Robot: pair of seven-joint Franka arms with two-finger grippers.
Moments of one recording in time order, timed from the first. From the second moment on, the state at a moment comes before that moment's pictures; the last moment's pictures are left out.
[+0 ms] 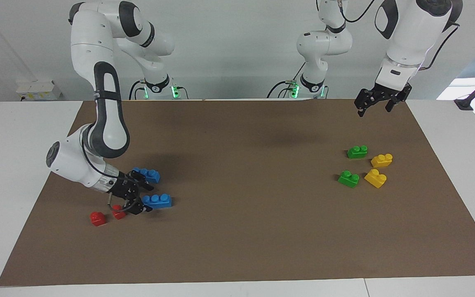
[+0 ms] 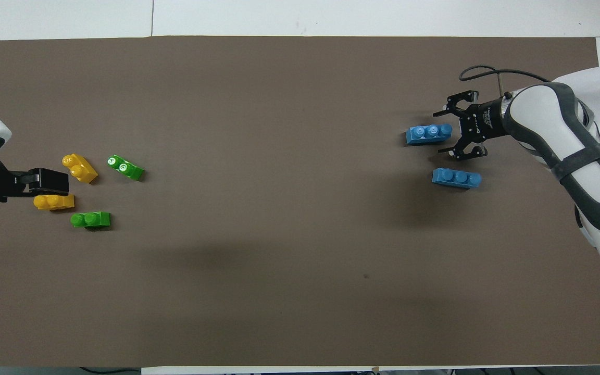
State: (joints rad) left arm 0.00 -0.17 -0.09 -1.87 0.07 1.70 -0.11; right arm -0.13 0.51 0.09 -1.70 0.63 2.10 1.00
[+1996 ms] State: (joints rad) left arm 0.03 -0.12 -0.07 -1.80 -0.02 1.73 -0.14; right arm -0.11 -0.04 0.09 -1.64 0.24 1.66 0.49
